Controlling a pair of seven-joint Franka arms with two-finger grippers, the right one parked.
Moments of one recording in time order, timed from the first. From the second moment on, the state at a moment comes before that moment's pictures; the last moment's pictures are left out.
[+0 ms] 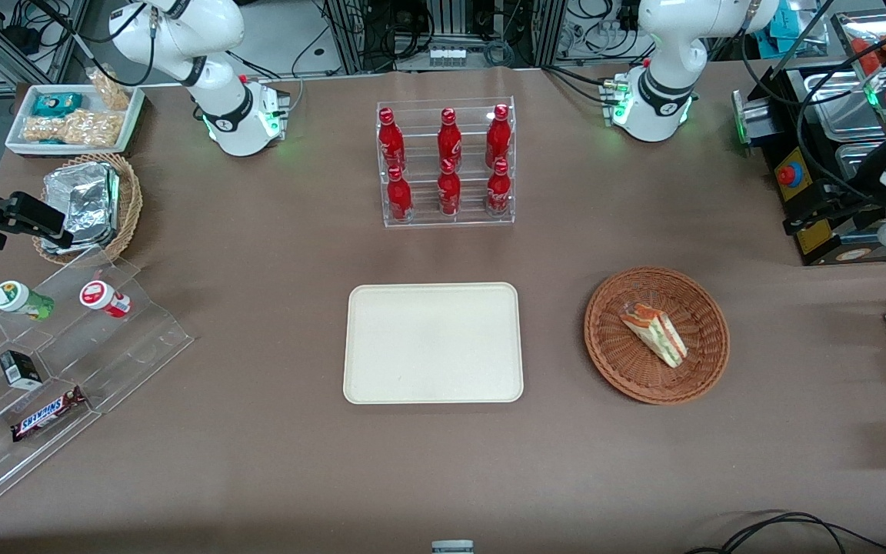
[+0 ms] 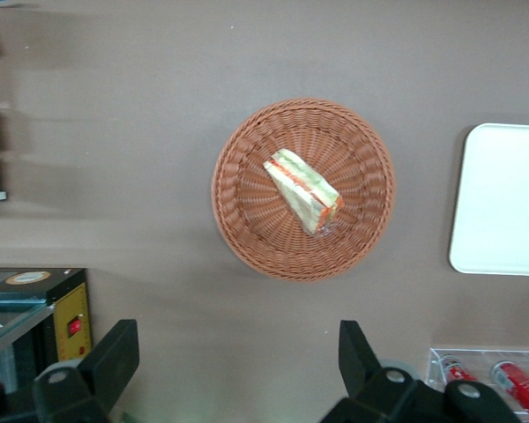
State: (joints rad) arm 0.00 0.00 -0.02 -1.57 -0.02 1.56 -0.09
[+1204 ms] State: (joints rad) arm -0.03 0.12 -0.02 -1.59 -0.03 1.54 -0.13
